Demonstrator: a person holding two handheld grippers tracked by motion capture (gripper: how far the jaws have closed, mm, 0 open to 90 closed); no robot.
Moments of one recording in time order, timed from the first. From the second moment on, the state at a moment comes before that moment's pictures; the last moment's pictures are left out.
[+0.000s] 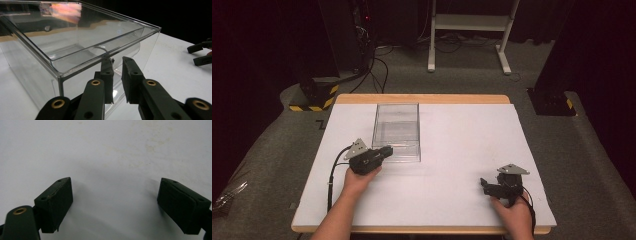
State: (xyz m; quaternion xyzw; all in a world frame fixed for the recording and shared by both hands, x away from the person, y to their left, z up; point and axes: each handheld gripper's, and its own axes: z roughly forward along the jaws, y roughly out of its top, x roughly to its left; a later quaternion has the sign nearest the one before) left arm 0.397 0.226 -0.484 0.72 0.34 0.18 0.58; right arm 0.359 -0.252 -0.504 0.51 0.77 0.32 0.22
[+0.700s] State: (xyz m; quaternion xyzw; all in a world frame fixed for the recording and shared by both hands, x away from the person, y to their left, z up) left arm 0.388 0.231 -0.486 0.72 0.33 0.16 0.59; right arm 0.359 -0.252 -0.504 0.51 0.77 0.32 0.22
